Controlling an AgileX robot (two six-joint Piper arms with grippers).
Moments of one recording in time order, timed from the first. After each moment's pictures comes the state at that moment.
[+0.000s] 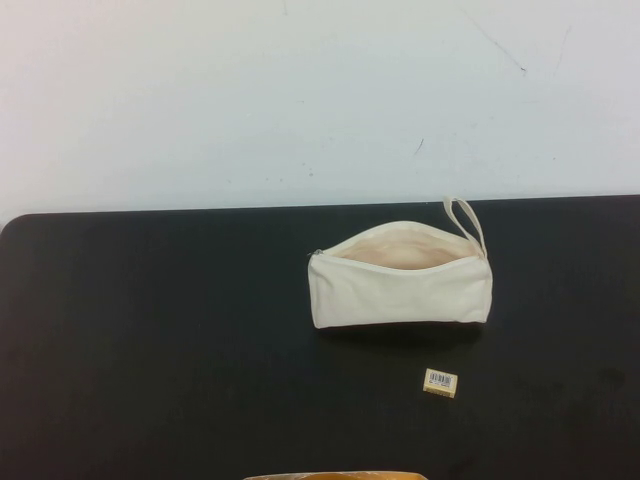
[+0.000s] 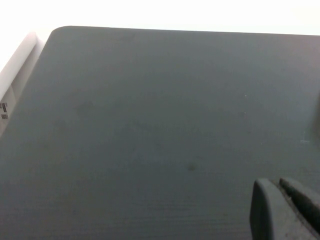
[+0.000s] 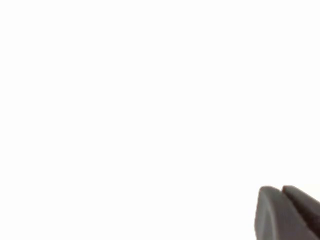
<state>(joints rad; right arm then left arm) -0.01 -0.02 -0.02 0.00 -0.62 -0.06 -0.08 -0.01 0.02 0.00 0.37 -0.13</state>
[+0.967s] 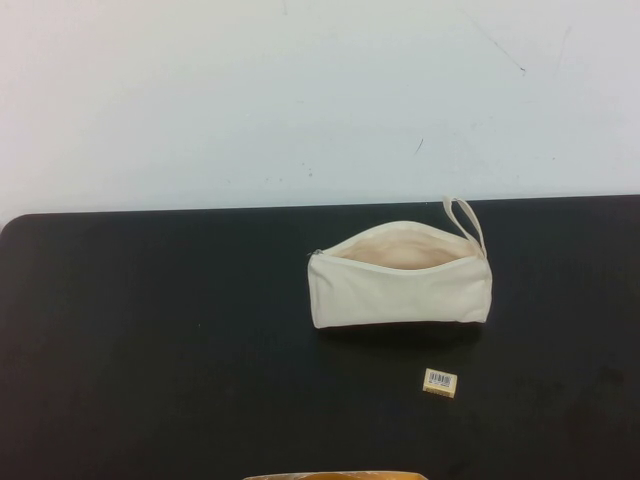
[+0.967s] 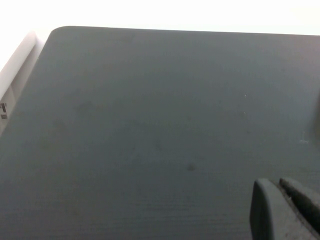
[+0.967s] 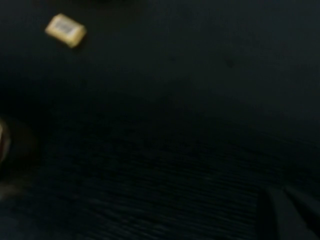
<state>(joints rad) -0.01 0.85 -0.75 0.20 0.98 -0.33 -0.08 -0.01 0.02 0.00 0.37 -0.13</state>
